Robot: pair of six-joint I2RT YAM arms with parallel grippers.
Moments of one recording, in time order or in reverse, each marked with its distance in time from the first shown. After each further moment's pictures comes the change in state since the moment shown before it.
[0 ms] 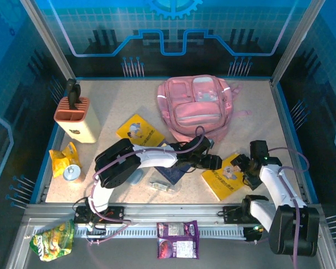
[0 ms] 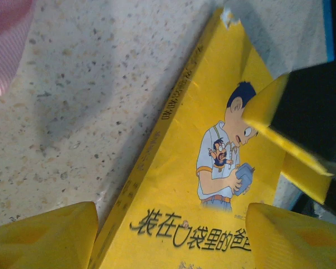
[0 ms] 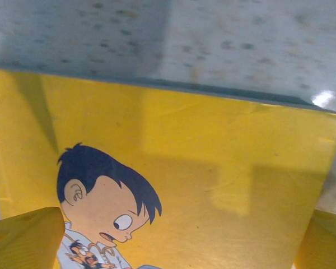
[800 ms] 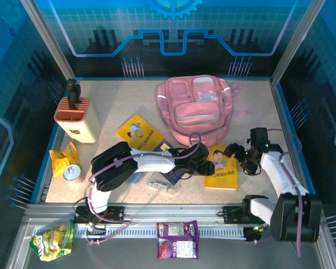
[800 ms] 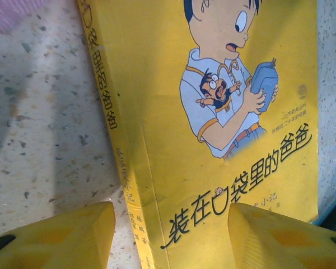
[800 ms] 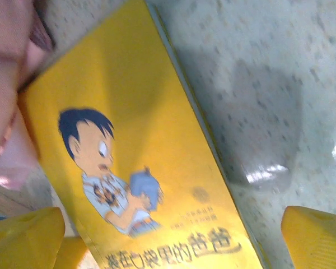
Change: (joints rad) left arm -0.045 -0.058 -0.089 -0.058 -0.121 -0.115; right arm 0.019 0.093 0.161 -0.040 -0.180 -0.299
